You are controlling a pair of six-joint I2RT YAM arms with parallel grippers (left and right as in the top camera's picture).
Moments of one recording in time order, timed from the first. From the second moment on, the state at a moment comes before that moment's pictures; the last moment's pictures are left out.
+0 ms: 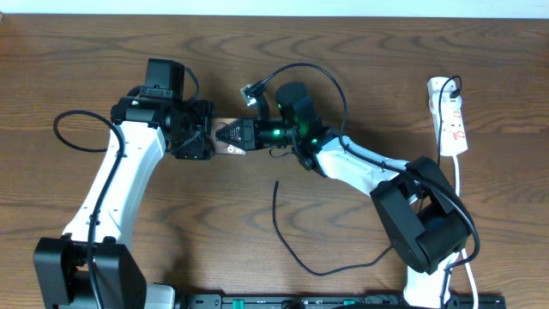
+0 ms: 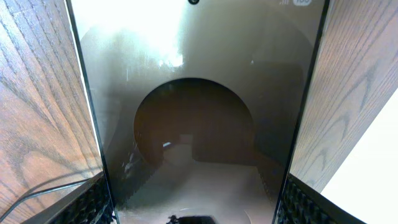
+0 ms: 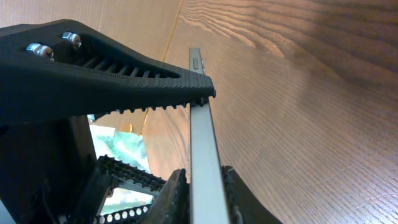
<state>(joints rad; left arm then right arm) -0.10 1.58 1.26 -0.89 0.27 -1.61 0.63 2.00 1.19 0.37 -0.82 0.81</state>
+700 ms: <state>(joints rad) -0.10 1.58 1.26 -0.89 0.27 -1.61 0.63 2.00 1.19 0.37 -0.82 0.82</state>
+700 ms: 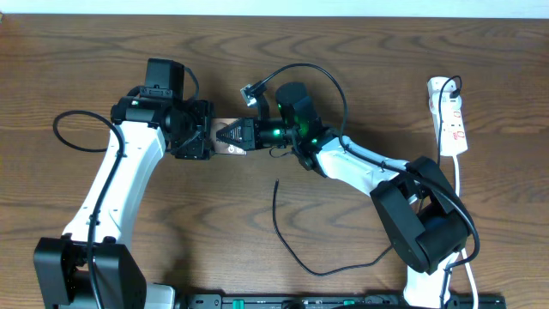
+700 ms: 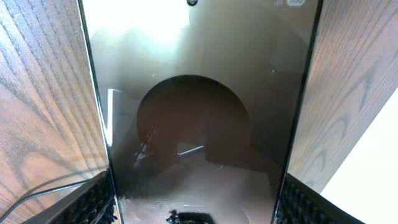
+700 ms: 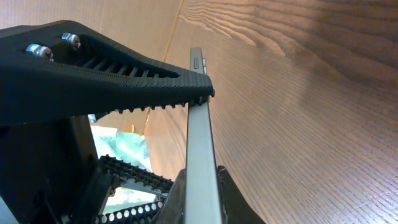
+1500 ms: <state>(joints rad) -0.10 1.58 1.26 -0.89 0.30 -1.54 0.63 2.00 1.19 0.37 -0.81 0.81</state>
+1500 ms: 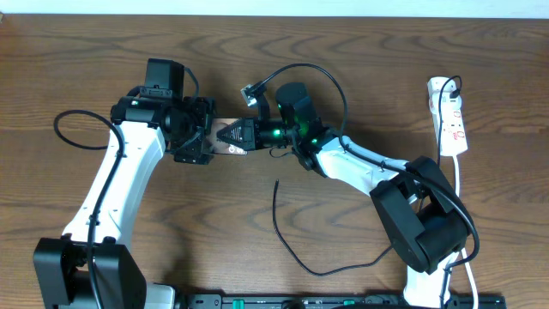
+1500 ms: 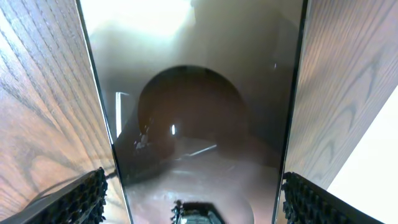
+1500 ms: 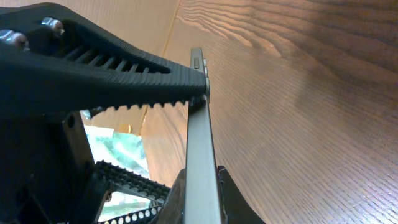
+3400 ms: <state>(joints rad) -0.10 1.58 1.26 -0.48 0.62 -0.97 0.32 2.00 1.19 0.69 -0.94 1.54</state>
